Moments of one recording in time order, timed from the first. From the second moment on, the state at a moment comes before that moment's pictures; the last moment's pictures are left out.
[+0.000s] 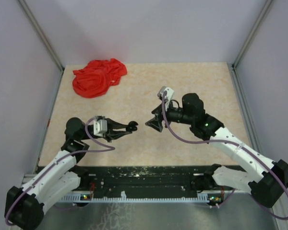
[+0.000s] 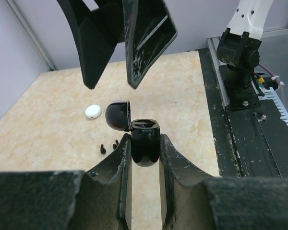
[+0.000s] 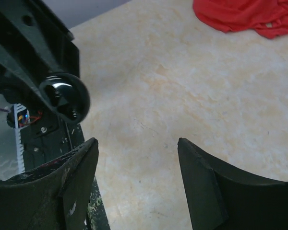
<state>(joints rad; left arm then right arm) -0.45 0.78 0.41 0.58 1.02 0.08 0.68 1.05 0.91 -0.15 -0.47 0.03</state>
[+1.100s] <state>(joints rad) -0.45 0.83 0.43 0.59 1.12 0.01 0.81 1.22 1.01 -0.06 -0.74 -0.15</state>
